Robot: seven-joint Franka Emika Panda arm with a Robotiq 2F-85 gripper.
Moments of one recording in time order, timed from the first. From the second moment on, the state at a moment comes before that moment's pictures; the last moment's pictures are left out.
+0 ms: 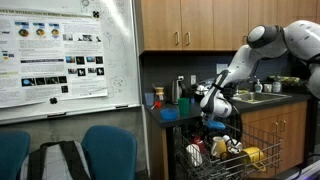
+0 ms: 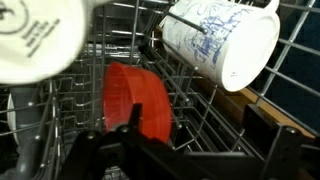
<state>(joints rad) -0.36 0.79 0.50 -2.16 0.12 3.09 -0.21</state>
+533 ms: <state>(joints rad) -0.37 0.79 0.52 -2.17 0.11 3.10 -0.21</state>
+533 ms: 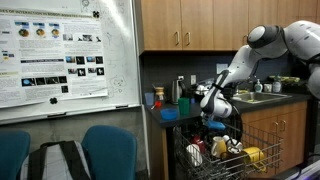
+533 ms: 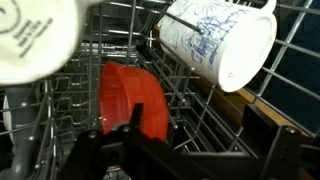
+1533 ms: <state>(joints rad) -0.40 0.78 0.48 -2.22 0.08 3.12 -0.21</state>
